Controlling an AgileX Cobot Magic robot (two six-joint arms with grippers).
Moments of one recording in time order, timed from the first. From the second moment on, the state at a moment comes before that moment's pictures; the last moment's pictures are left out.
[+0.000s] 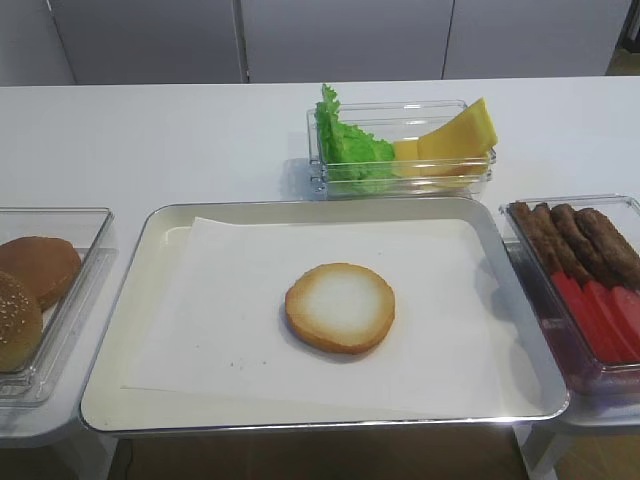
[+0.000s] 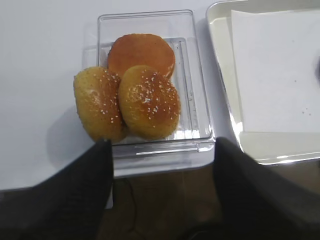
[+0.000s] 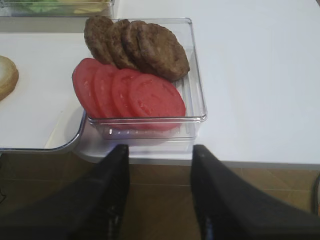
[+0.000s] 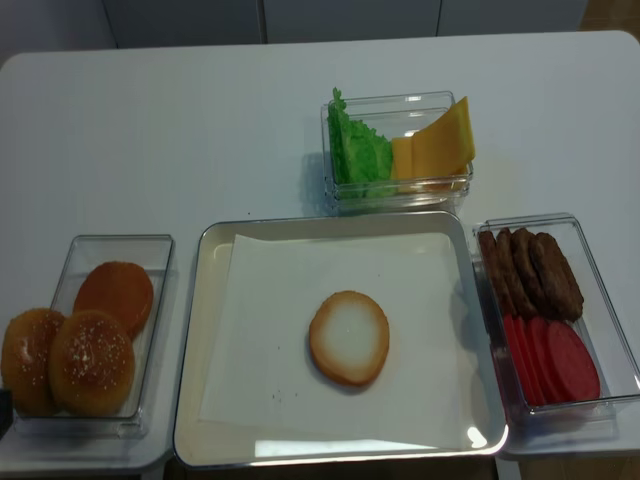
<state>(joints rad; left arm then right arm) -0.16 0.42 -0.75 0.09 1.17 -0.18 0.10 -0.02 -0.48 0.03 1.14 0.02</state>
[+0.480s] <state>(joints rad) -0.16 0.07 -0.61 0.08 1.25 -0.18 0.10 -0.02 -0.48 0.03 1.14 0.02</state>
